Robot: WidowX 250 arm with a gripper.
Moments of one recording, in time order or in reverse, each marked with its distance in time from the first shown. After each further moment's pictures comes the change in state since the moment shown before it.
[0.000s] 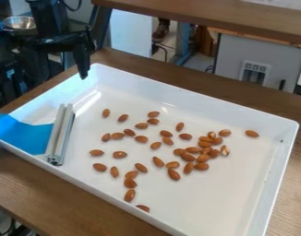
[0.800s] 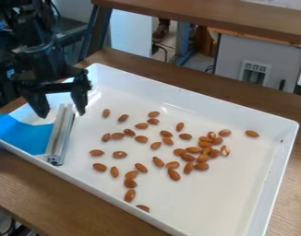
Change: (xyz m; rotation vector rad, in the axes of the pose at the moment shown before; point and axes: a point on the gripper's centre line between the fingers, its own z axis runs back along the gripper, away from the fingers) arm -0.019 0.014 -0.050 -0.038 -0.049 -0.024
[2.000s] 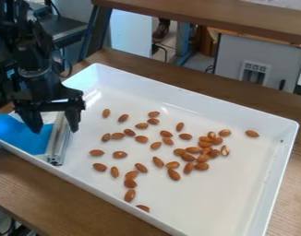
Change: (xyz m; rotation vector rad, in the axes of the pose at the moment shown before) arm -0.005 0.018 -0.028 0.073 -0.041 0.021
